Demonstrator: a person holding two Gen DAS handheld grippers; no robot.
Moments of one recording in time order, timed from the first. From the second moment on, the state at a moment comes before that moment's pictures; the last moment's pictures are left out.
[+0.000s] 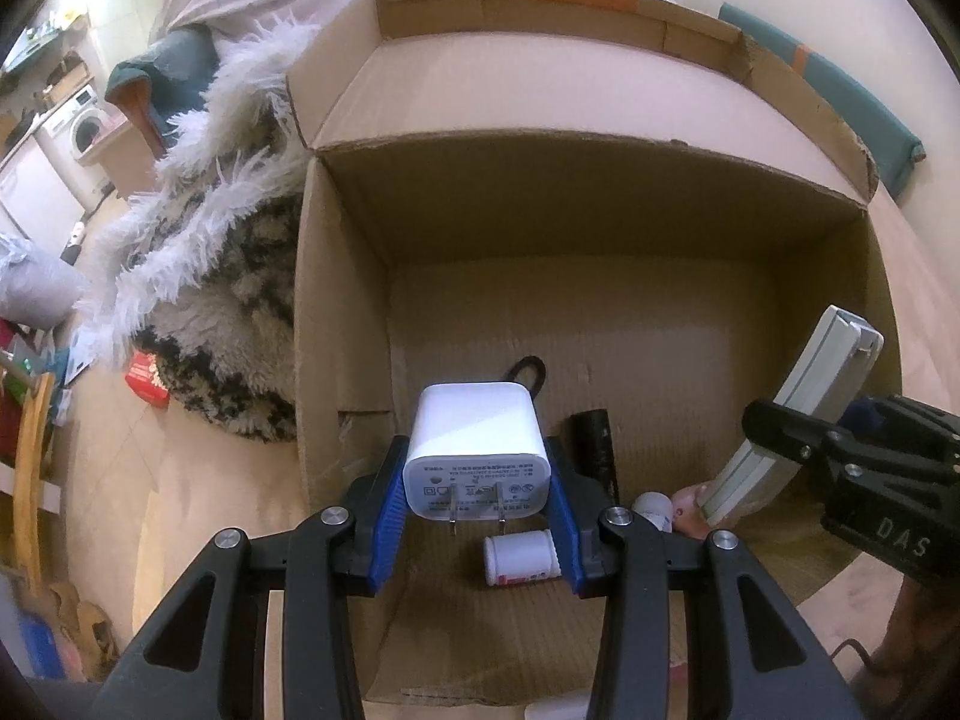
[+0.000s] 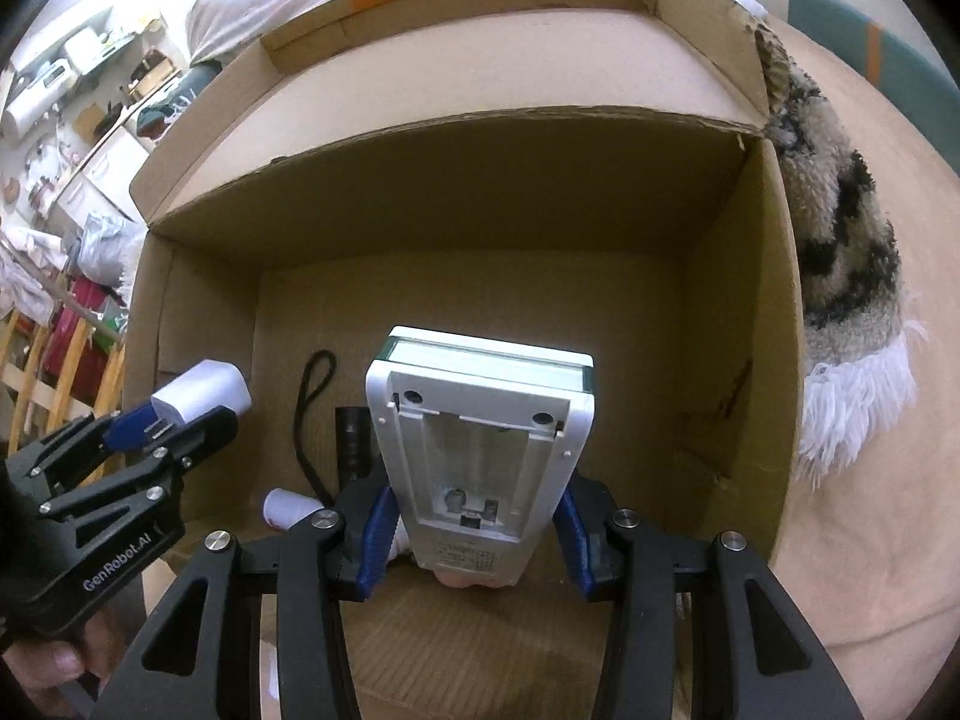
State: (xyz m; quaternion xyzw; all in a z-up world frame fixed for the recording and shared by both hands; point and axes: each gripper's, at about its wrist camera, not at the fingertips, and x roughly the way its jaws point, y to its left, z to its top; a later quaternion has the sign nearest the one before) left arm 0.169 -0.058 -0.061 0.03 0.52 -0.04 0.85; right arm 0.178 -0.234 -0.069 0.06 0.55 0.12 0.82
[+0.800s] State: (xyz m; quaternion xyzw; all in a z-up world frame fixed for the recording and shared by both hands) left arm 0.162 -0.077 -0.053 0.05 0.51 -0.03 0.86; right arm 0.175 -0.235 -0.065 0.10 0.54 0.15 0.82
